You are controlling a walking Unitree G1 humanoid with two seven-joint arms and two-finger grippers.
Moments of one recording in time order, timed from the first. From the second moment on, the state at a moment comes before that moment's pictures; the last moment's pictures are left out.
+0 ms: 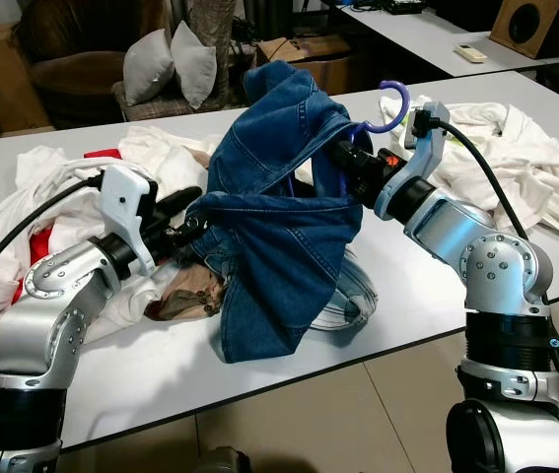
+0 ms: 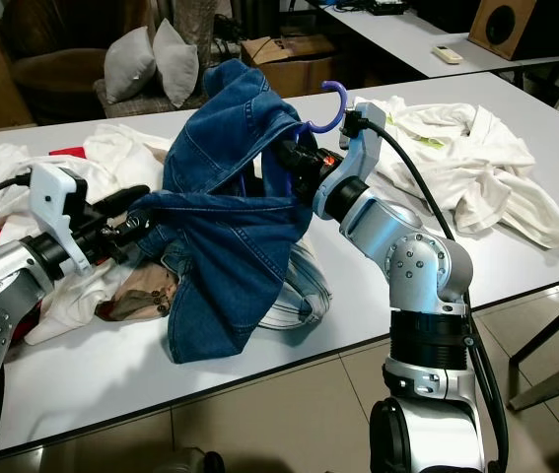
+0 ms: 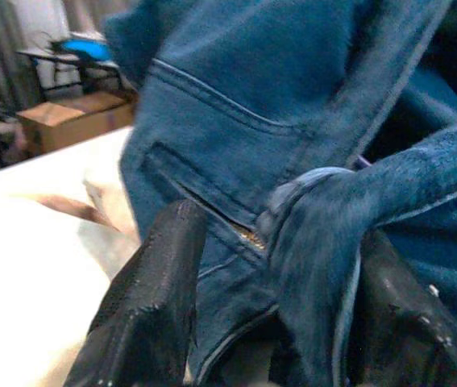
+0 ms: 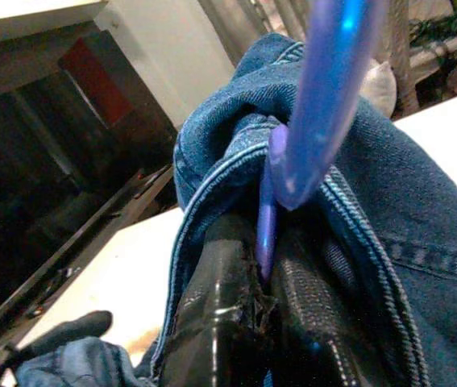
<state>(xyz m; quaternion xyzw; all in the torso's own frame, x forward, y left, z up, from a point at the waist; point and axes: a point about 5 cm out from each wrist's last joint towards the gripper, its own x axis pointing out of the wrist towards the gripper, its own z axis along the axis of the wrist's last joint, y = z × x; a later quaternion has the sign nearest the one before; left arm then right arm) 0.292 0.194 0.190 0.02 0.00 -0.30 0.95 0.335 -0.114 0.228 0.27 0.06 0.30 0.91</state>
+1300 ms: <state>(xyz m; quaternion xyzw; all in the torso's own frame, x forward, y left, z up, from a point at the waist) 0.234 0.212 0.201 -0.05 -0.04 -0.10 0.99 0.325 -0.119 0.261 0.19 -0.02 0.27 0.94</state>
